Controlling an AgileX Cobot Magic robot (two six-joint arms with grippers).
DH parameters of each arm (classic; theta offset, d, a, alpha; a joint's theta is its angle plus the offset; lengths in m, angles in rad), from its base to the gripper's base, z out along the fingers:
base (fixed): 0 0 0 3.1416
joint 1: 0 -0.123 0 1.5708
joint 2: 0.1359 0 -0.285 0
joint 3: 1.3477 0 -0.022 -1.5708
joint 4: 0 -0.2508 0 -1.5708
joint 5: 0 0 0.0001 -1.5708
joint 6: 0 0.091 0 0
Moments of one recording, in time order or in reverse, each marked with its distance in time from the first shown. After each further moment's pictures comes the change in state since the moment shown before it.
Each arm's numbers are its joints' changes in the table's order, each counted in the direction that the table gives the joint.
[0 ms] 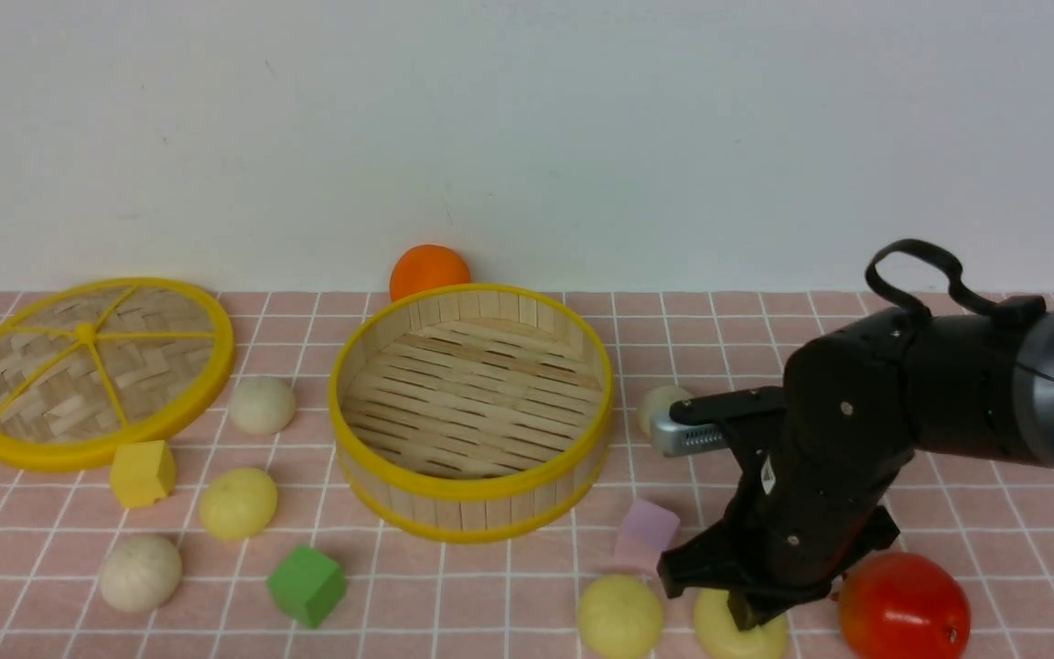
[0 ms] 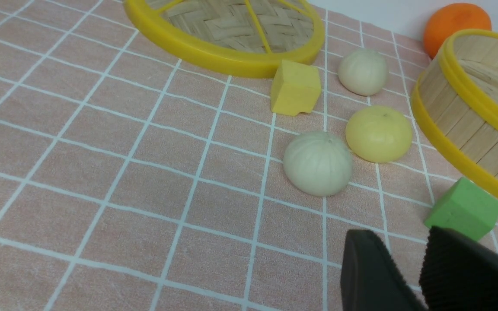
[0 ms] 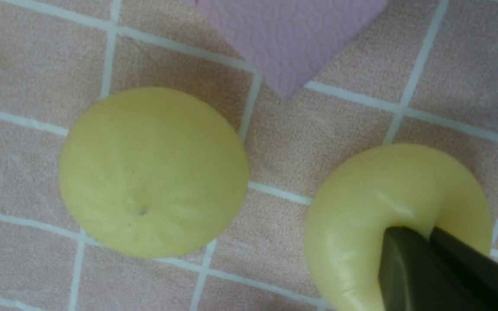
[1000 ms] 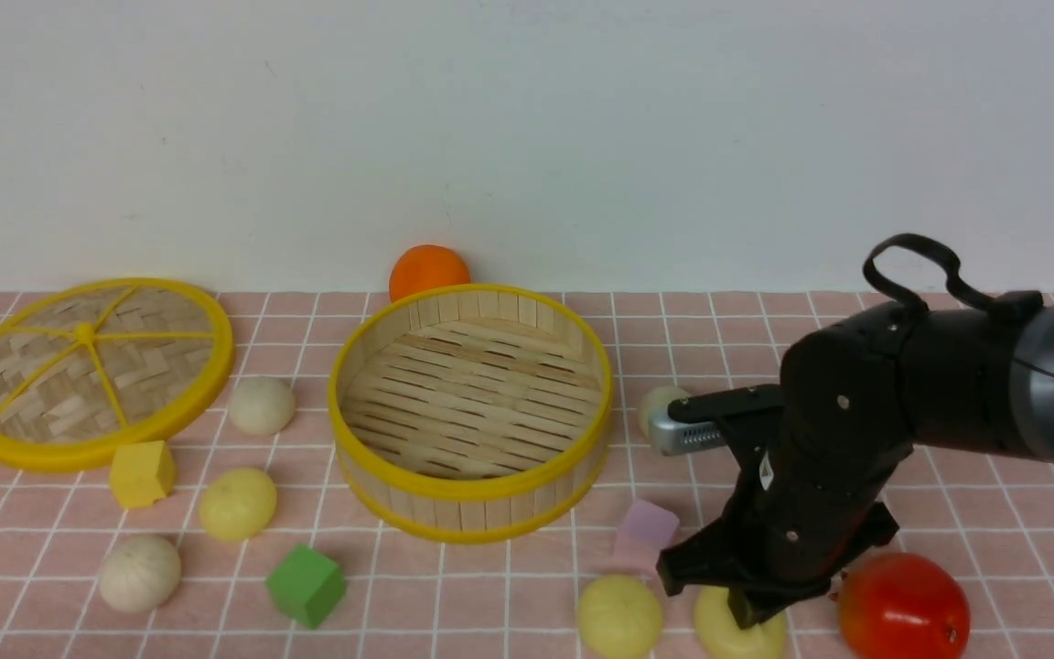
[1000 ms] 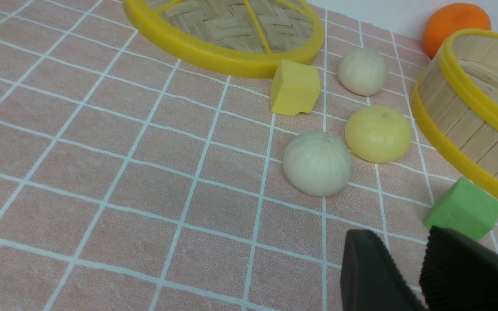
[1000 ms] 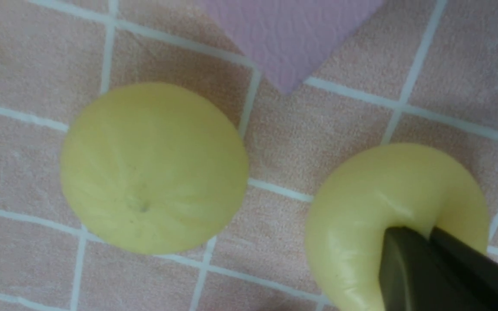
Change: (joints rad) right arm 0.000 0.005 -0.022 0.000 -0.022 -0.003; left arm 0.000 0.000 0.000 0.000 0.000 0.000
